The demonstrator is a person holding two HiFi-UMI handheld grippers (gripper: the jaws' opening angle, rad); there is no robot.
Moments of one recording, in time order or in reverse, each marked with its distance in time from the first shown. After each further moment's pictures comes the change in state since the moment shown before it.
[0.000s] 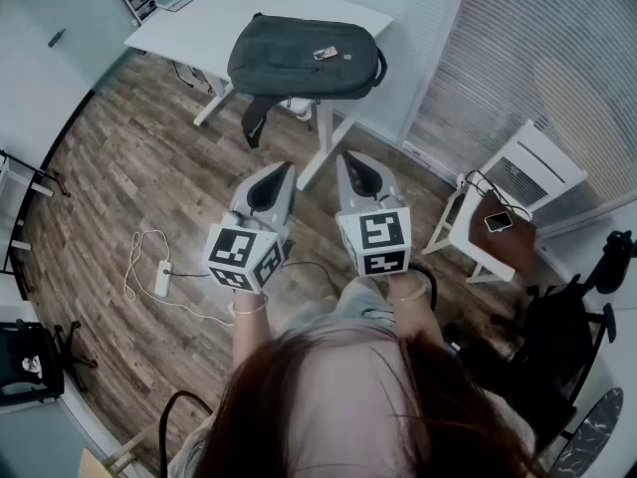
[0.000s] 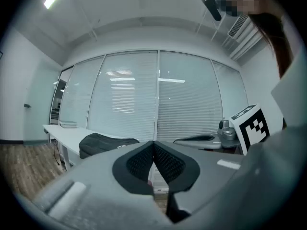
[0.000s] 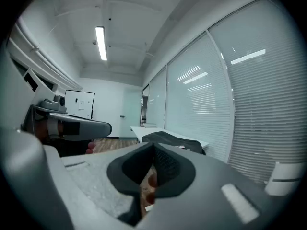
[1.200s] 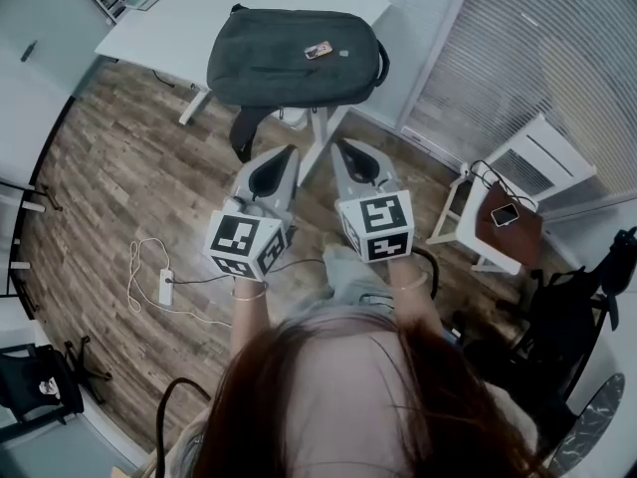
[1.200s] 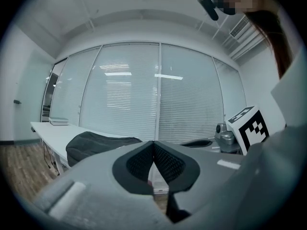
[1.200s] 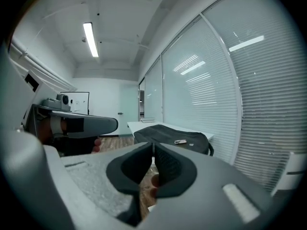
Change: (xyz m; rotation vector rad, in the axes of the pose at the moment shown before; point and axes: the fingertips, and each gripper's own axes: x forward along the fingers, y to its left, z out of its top) left arm 0.108 0.069 -0.018 0.006 0.038 -0.067; right arm 0.117 -0.044 -0.031 0.074 0.064 0.011
